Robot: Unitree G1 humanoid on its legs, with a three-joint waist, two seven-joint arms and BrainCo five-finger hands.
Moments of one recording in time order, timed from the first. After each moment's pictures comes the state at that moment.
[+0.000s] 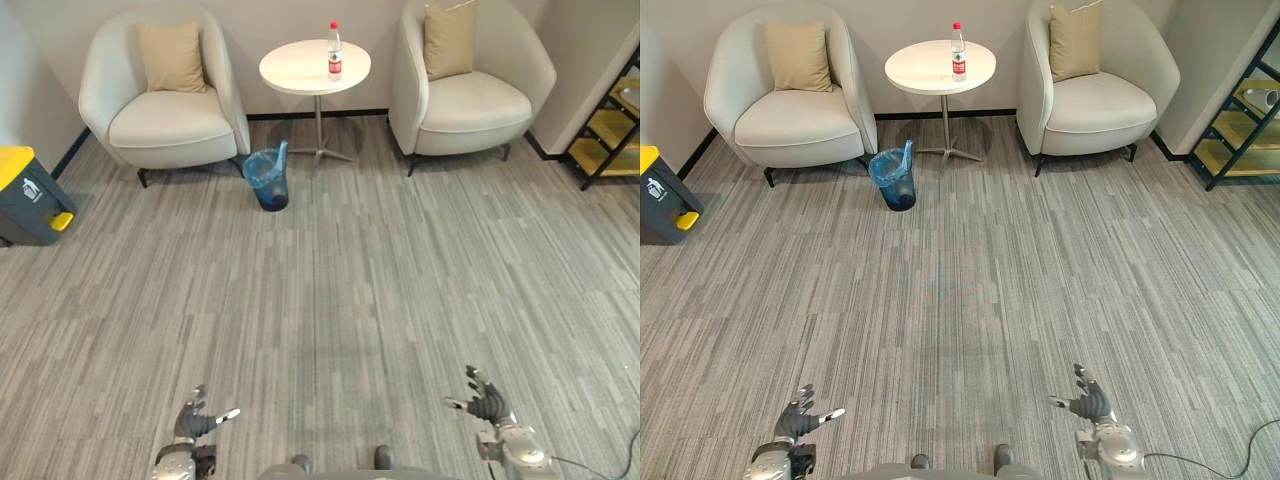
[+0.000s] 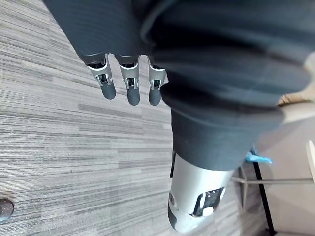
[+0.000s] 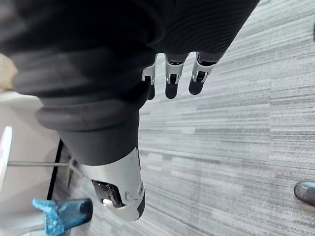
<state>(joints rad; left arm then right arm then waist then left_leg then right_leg) 0.25 0.25 0.13 0.75 -0.07 -0.16 0.02 0.17 -0.33 -0.08 0.72 0.08 -0.15 0.06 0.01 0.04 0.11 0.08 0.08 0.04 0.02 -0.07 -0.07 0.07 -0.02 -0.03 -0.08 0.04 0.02</state>
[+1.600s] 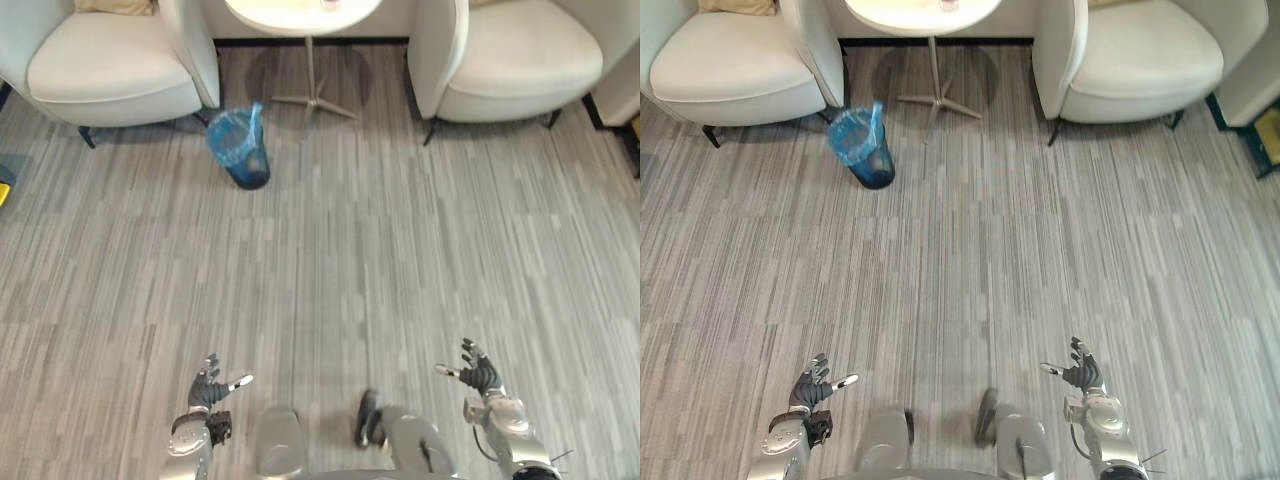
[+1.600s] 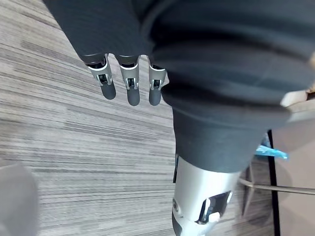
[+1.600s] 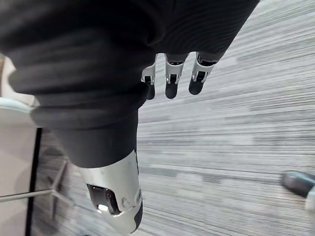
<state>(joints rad) 0.14 0.15 0.12 0.61 -0.14 -0.14 0.05 -0.02 -0.25 -0.08 0.65 0.17 -0.13 -0.02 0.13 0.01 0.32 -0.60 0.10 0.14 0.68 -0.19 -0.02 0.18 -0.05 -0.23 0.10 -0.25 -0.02</state>
